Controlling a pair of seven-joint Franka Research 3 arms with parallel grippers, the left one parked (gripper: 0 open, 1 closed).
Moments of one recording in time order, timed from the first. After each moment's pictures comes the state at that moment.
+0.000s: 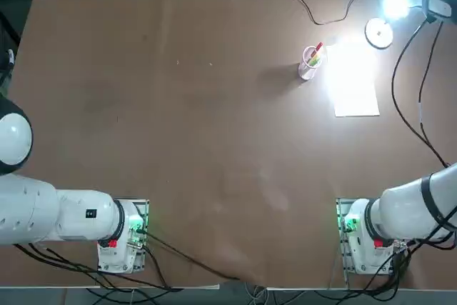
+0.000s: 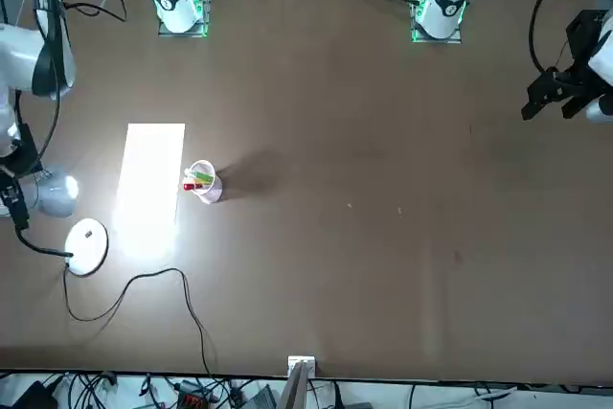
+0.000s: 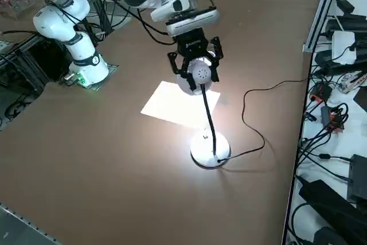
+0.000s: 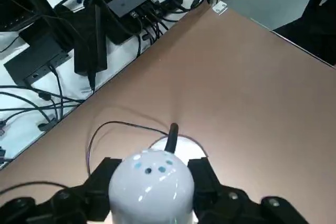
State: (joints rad) arm -0.03 0.17 -0.17 -1.93 -0.51 2.57 1.02
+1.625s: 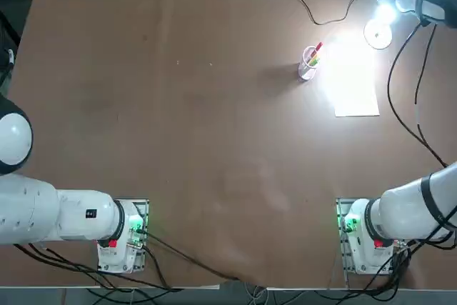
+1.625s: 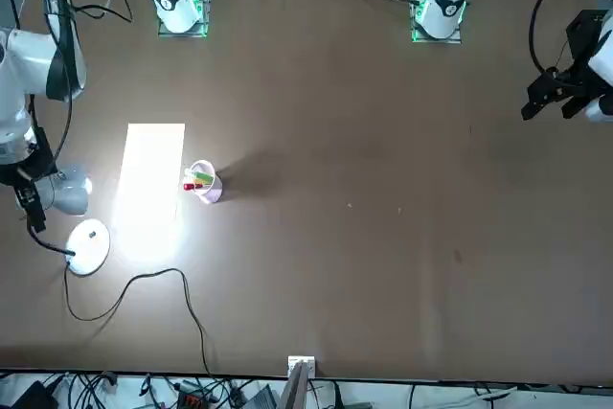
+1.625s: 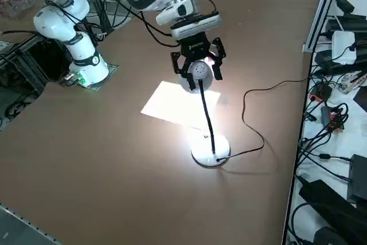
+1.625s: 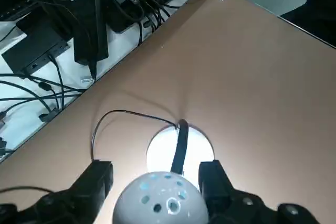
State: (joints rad) arm -0.01 0.19 -0.17 -1.95 -0.51 2.58 1.06
